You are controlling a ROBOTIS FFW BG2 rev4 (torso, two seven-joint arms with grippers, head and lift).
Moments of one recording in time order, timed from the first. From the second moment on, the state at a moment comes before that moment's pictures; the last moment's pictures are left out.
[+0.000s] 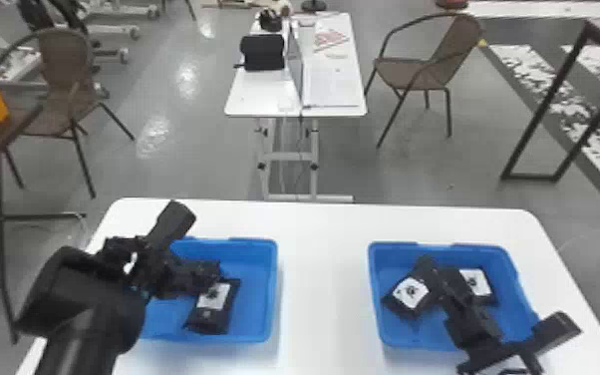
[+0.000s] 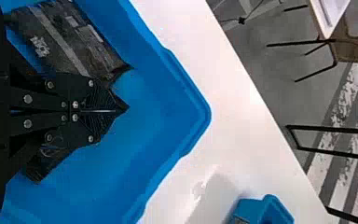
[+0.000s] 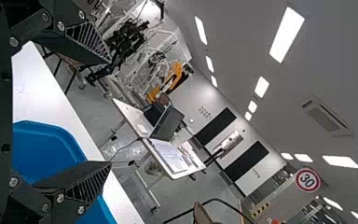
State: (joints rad) left arm -0.20 0.05 0.12 -1.33 -0.72 0.43 -1.06; right arm 0.08 0.00 -0.14 -1.12 -0.71 -0.21 0.67
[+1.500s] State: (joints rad) left arm -0.44 0.15 0.09 -0.86 -0.99 0.25 -0.91; right arm 0.08 0.00 -0.12 -1.10 -0.73 -0.20 0.69
